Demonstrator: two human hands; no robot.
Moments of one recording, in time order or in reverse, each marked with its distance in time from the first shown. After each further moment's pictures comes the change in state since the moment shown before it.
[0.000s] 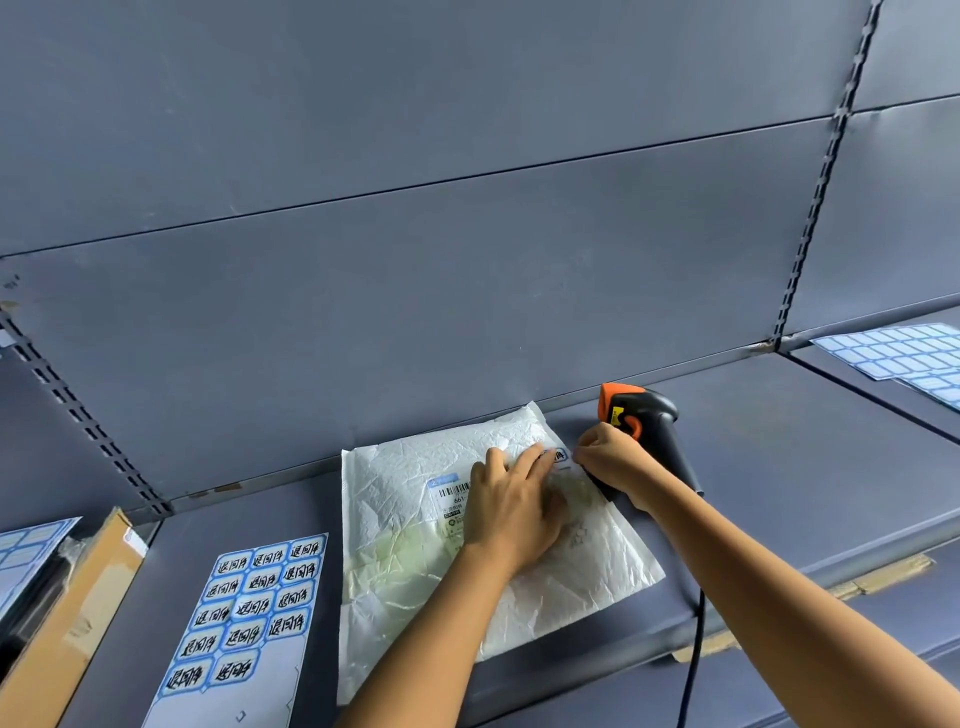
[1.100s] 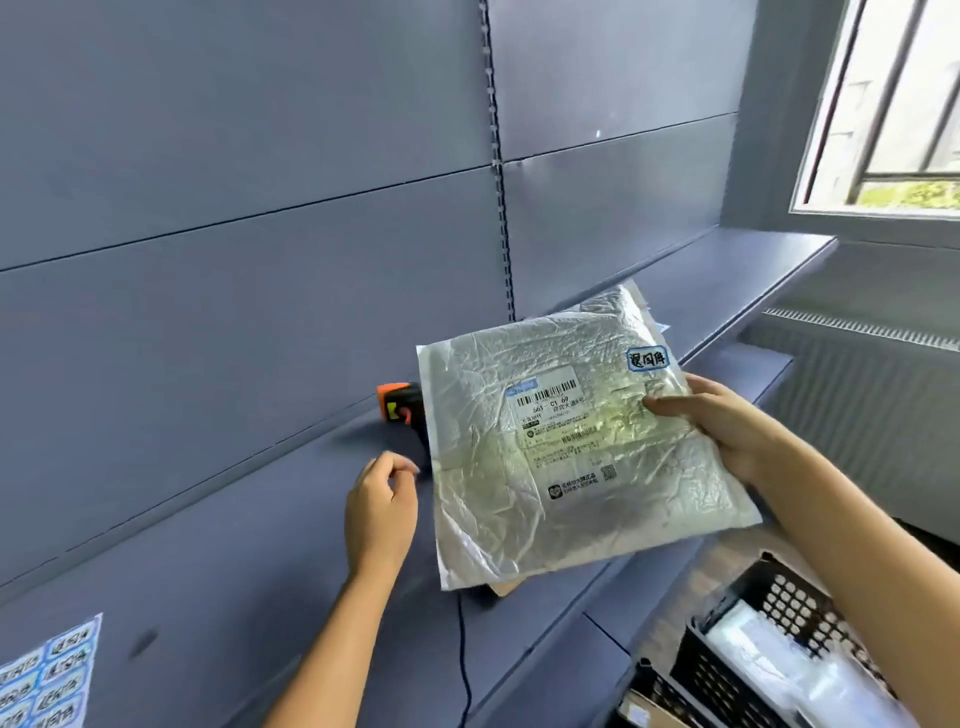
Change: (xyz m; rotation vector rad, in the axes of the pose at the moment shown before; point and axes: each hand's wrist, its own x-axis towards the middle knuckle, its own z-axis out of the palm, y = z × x) left_hand -0.026 0.115 -0.047 -0.813 0.109 -0.312; right_hand -0.218 0.140 -0.237 0.816 0.210 -0.003
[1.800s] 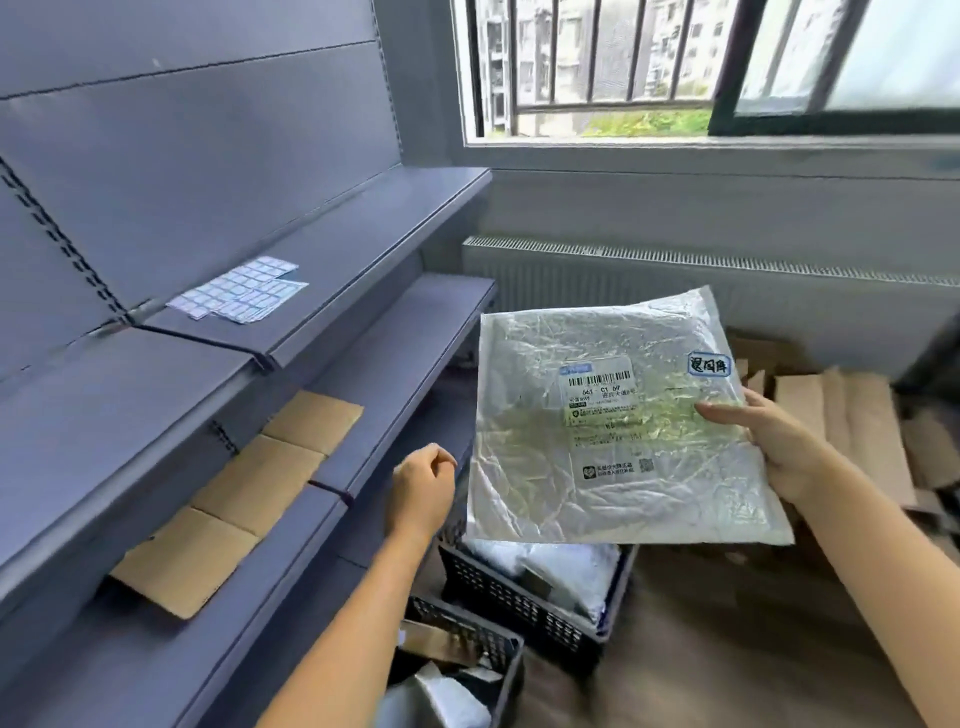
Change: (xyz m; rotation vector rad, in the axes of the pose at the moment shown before) left_hand -0.243 0.232 0.321 0.071 -0.675 0.190; right_hand -0.282 0.058 -0.409 0.264 0.481 0.078
